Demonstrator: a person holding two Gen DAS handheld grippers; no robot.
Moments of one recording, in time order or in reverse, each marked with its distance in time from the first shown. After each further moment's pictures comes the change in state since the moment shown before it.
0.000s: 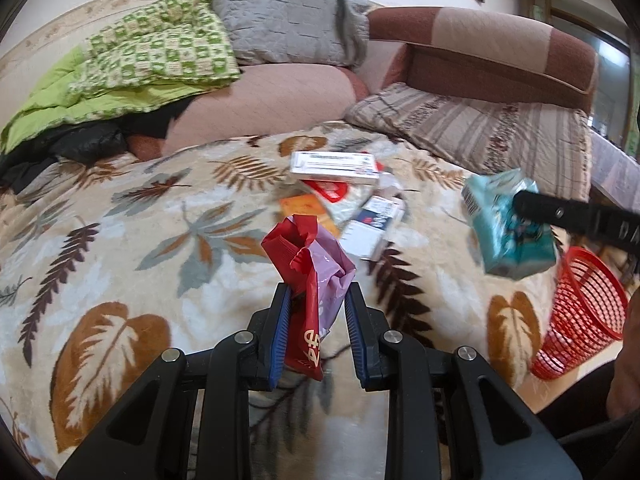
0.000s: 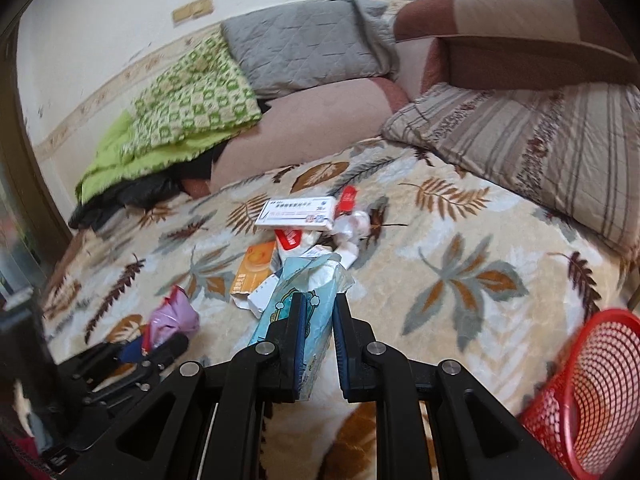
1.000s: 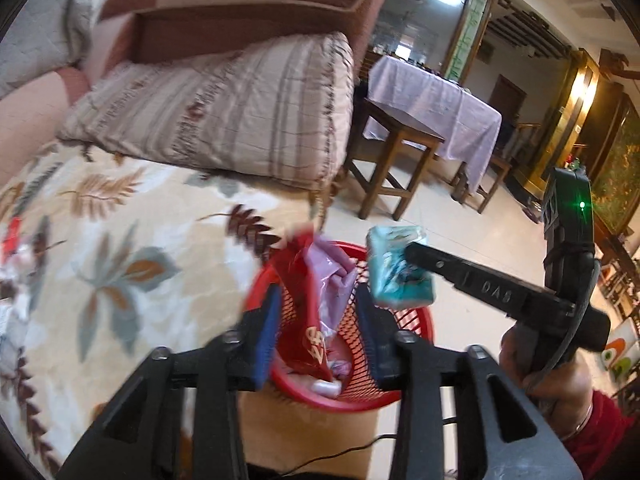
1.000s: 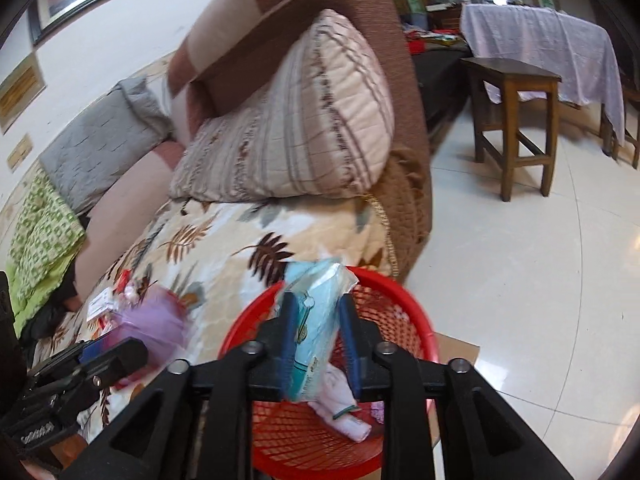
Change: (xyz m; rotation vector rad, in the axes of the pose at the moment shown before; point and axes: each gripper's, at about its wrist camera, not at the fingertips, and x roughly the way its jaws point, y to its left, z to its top) left arm 0.027 -0.327 0.054 0.305 0.201 -0.682; right arm -0.153 -0.275 -0.050 0.493 -0.080 -0.371
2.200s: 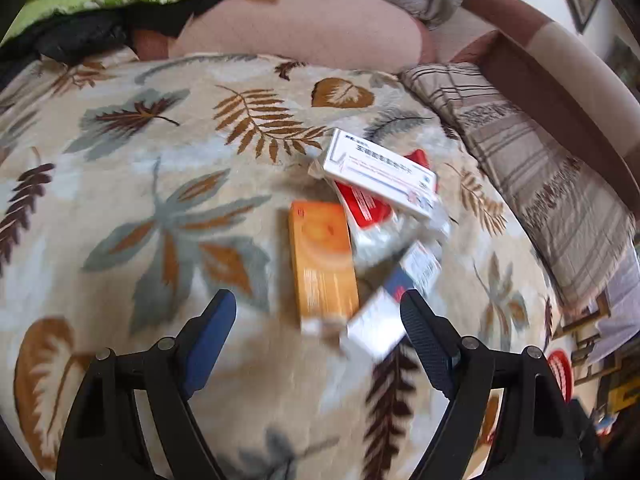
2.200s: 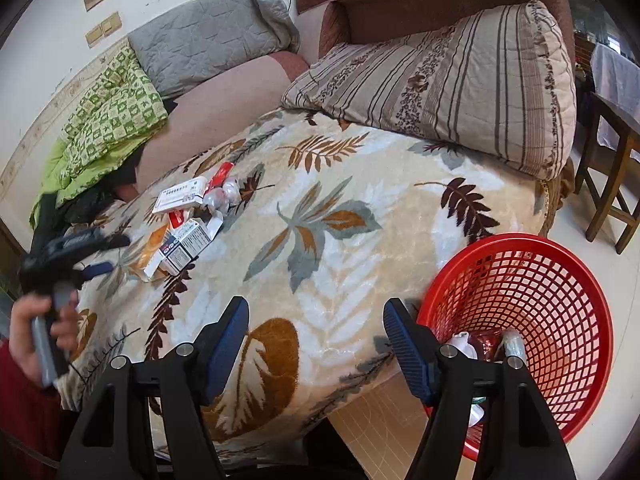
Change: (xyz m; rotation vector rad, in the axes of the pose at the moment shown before) left arm -0.156 0.328 -0.091 -0.748 -0.006 0.560; right arm 0.050 0.171 -0.065 -0.340 0.190 0.192
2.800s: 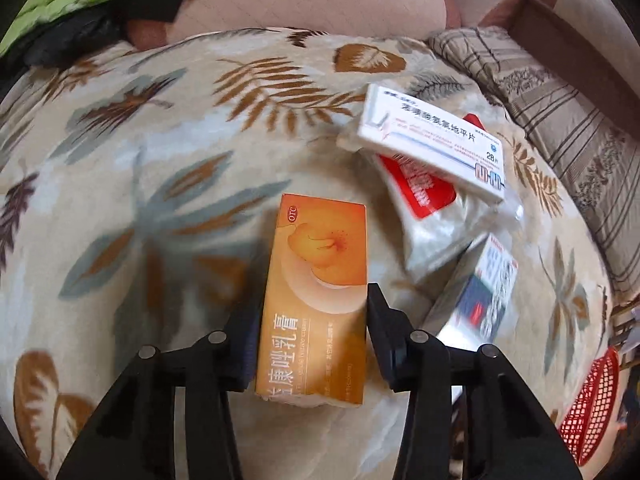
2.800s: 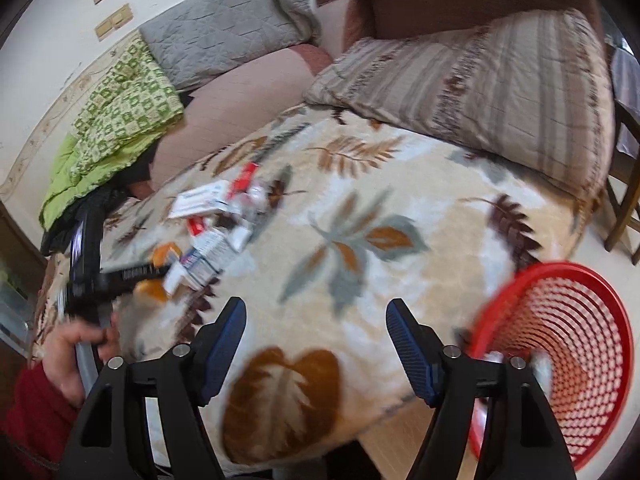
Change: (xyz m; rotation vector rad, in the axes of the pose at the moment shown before) left arm 0.044 0.011 -0.007 0.056 0.033 0.142; right arm 0.030 0.040 0.033 -0.026 0.031 0.071
